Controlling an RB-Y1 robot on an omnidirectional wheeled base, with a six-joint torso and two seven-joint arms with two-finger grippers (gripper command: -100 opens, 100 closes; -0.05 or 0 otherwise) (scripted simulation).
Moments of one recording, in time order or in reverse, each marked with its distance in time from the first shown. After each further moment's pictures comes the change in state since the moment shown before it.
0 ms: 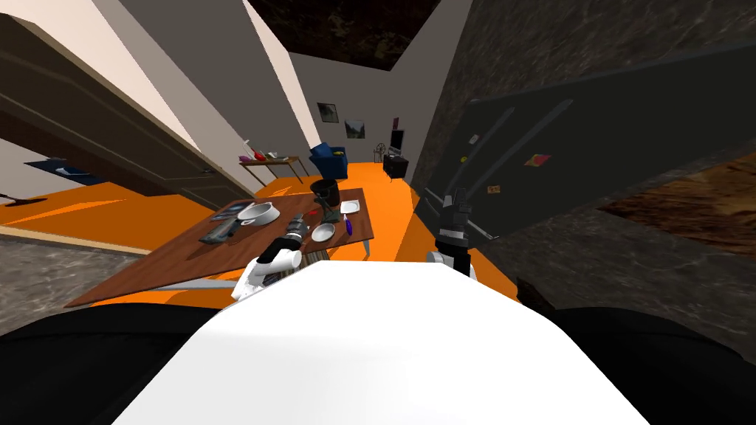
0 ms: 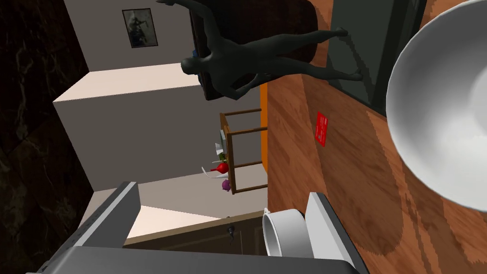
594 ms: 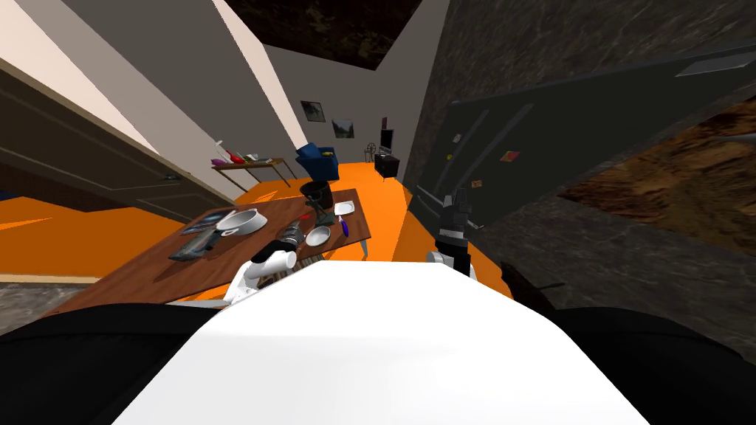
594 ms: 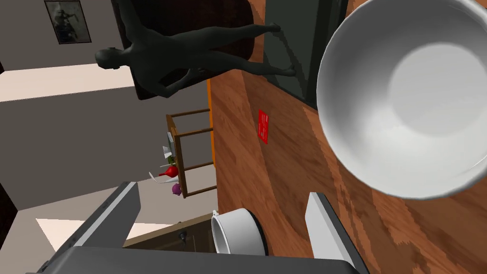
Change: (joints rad) left arm -0.005 0.003 0.067 0.058 0.048 0.179 0.023; right arm 0.000 0.000 0.000 0.000 0.000 0.000 0.000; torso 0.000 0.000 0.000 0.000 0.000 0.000
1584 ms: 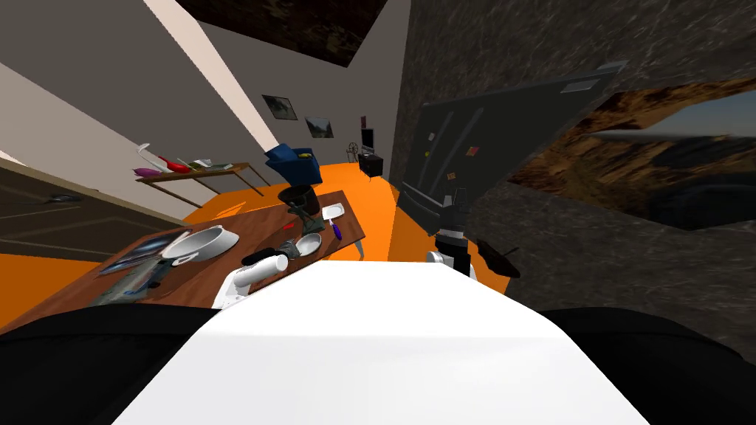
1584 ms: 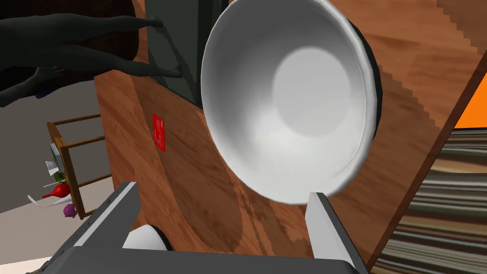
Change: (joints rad) left arm -0.009 -0.021 0.119 0.100 0.081 0.313 0.039; right arm 0.000 0.000 0.000 0.000 0.000 0.000 0.000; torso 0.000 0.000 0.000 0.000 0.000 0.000
